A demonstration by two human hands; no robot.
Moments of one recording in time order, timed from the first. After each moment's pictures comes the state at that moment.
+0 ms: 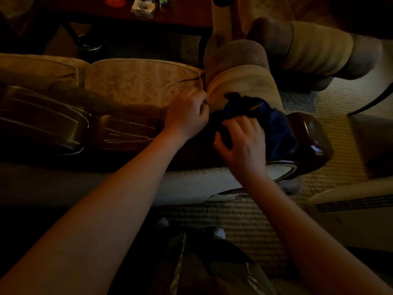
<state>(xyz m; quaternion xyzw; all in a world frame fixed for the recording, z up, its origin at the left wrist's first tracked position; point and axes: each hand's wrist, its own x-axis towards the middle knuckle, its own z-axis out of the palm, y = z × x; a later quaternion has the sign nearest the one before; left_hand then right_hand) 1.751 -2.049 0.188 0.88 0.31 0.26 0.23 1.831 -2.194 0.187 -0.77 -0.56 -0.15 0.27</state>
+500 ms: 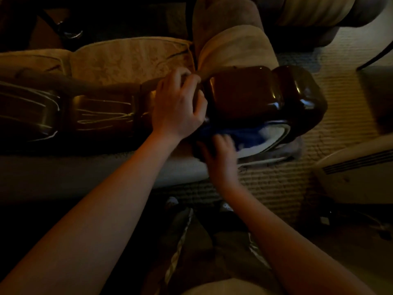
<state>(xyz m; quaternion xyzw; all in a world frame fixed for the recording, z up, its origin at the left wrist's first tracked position) 1.743 -2.113 0.185 0.91 0.31 0.26 0.13 1.780 -2.251 0.123 -0.81 -0.39 0.07 0.42</state>
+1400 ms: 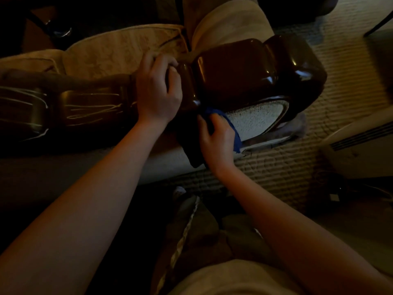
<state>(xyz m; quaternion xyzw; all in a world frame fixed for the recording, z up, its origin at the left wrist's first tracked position) 1.741 -2.108 0.184 0.84 0.33 0.36 0.25 1.780 -2.240 0.126 -0.79 -0.30 0.11 0.52</state>
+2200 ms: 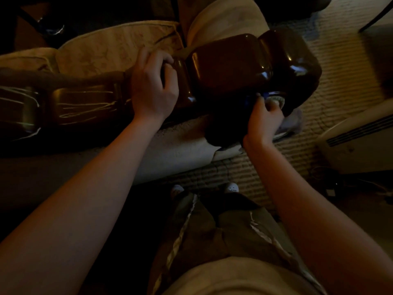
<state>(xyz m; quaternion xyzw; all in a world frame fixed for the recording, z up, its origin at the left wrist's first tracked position) 1.743 -2.106 0.182 0.84 0.34 0.35 0.24 1.852 -2.265 0.146 -0.74 0.08 0.15 0.65</state>
